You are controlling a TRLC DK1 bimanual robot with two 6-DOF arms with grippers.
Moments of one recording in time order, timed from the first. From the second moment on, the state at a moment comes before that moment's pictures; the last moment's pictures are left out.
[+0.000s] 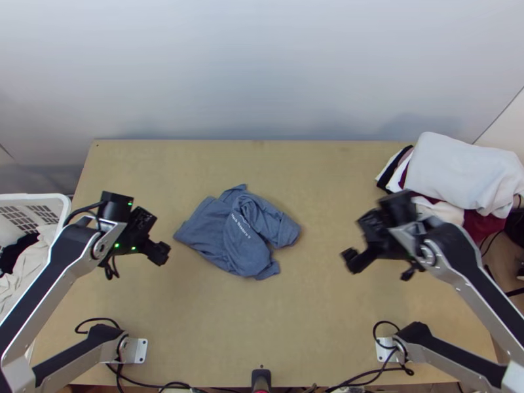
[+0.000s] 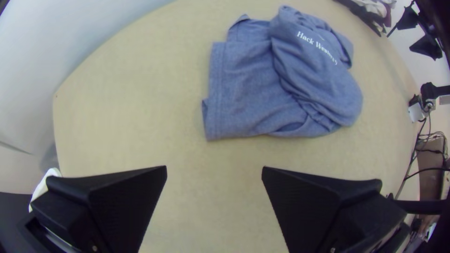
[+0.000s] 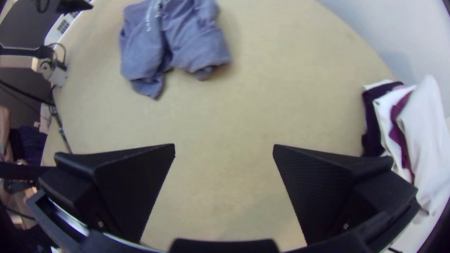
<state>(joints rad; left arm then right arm) -0.21 1.11 0.94 -0.90 0.06 0.33 0.51 1.12 1.08 -1.07 -0.11 -0.16</state>
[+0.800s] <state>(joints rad) -0.20 1.11 0.89 -0.87 -0.10 0.38 0.74 1.69 1.36 -0.95 -0.56 -0.11</state>
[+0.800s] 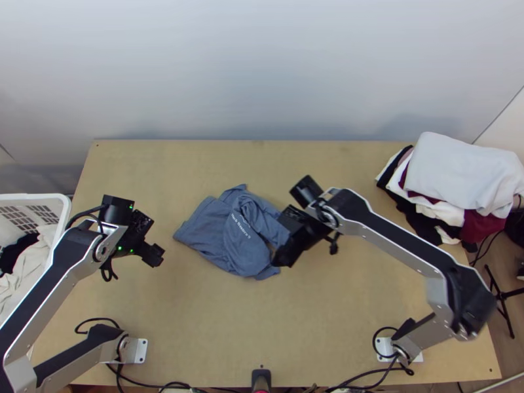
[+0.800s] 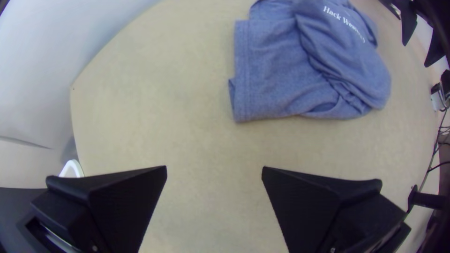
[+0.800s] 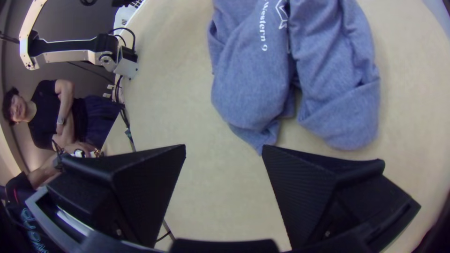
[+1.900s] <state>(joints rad) -0.19 1.07 0.78 -0.81 -0.13 0.40 0.79 1.91 1.40 -0.77 -0.38 -0.10</state>
